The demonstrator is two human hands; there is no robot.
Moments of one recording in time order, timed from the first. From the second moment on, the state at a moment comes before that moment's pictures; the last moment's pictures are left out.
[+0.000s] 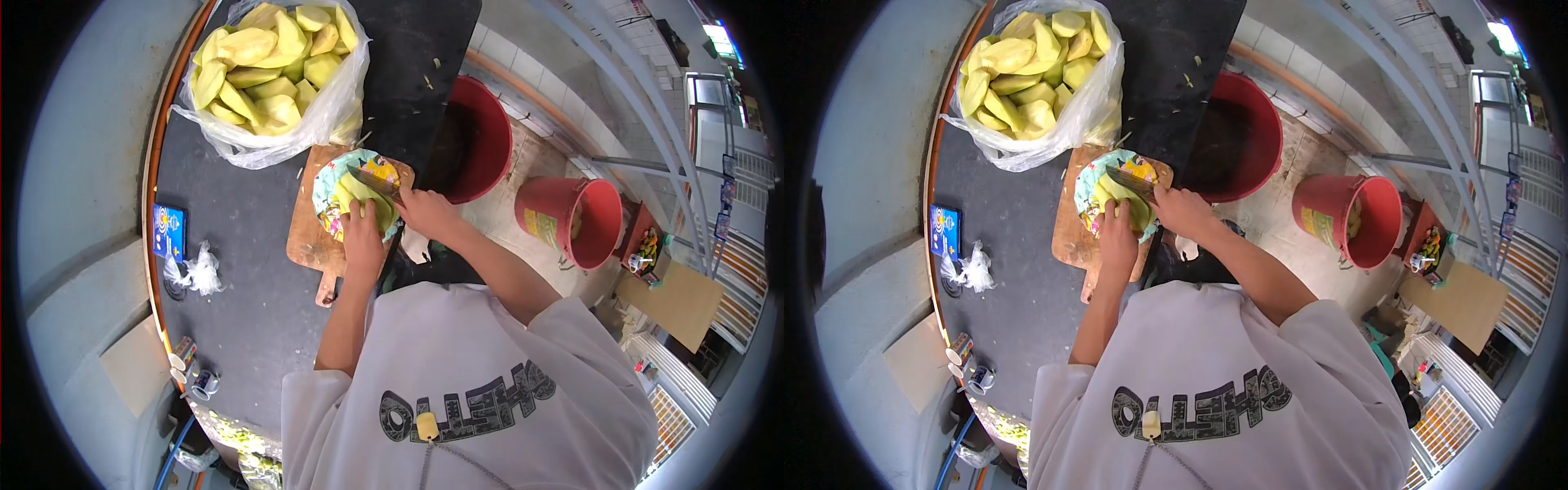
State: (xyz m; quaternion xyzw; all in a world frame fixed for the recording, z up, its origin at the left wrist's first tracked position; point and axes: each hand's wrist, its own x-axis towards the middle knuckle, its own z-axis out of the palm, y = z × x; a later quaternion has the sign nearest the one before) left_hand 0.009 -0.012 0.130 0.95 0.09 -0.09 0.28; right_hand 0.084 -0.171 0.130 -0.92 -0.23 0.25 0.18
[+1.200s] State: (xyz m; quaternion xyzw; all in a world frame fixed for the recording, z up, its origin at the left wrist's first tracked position) left_hand 0.016 -0.006 0.097 0.96 0.03 -0.10 0.25; right_hand 0.095 -0.151 0.169 -0.89 -0.32 0.31 0.13
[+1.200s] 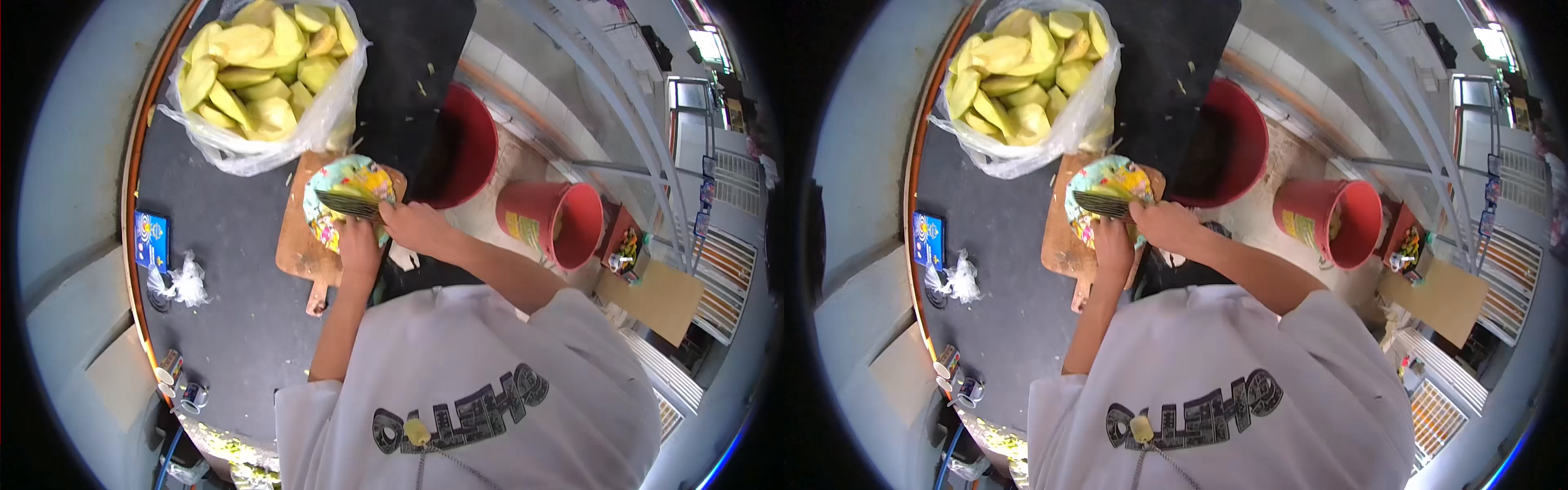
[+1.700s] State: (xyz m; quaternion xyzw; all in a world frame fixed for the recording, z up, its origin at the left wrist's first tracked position) left_hand 0.021 -0.012 0.112 0.95 0.10 -0.14 0.25; right_hand 0.105 -0.156 0.148 -0.89 -0.32 0.31 0.09
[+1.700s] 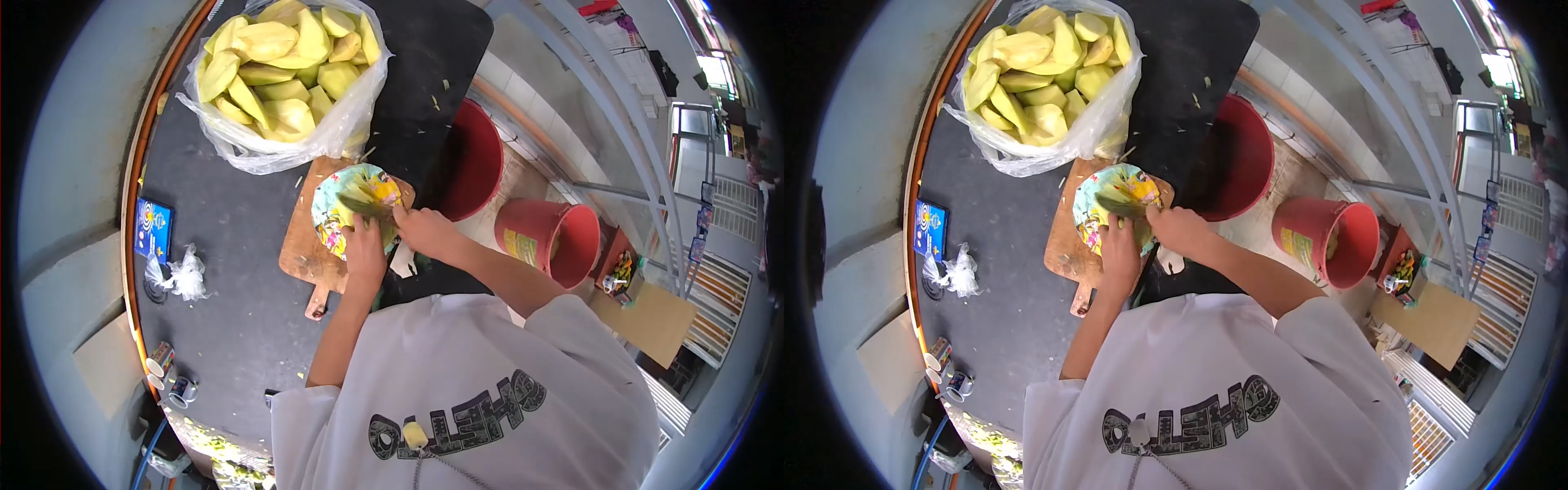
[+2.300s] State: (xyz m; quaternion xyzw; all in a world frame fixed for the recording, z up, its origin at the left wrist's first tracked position) left_hand 0.009 -0.010 0.109 0.96 0.07 -0.13 0.25; right_hand 0.110 -0.150 0.164 -0.87 -0.32 0.35 0.11
